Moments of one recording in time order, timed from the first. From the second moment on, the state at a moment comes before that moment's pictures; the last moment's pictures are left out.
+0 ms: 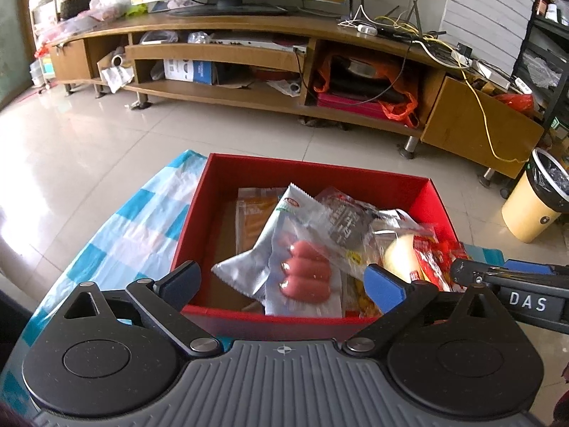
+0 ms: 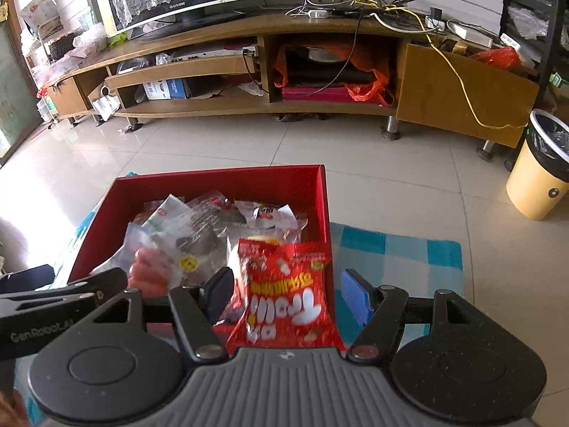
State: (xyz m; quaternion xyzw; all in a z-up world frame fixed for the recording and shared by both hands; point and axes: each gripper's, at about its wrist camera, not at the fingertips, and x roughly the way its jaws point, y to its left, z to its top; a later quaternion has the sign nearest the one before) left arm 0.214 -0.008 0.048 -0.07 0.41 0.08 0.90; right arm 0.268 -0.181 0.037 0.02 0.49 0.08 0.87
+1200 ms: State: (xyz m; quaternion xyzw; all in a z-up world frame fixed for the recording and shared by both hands) left arm 0.160 -0.025 0.042 -0.05 0.42 0.07 0.90; right arm 0.198 -0.184 0.053 0.00 0.49 0.07 0.87
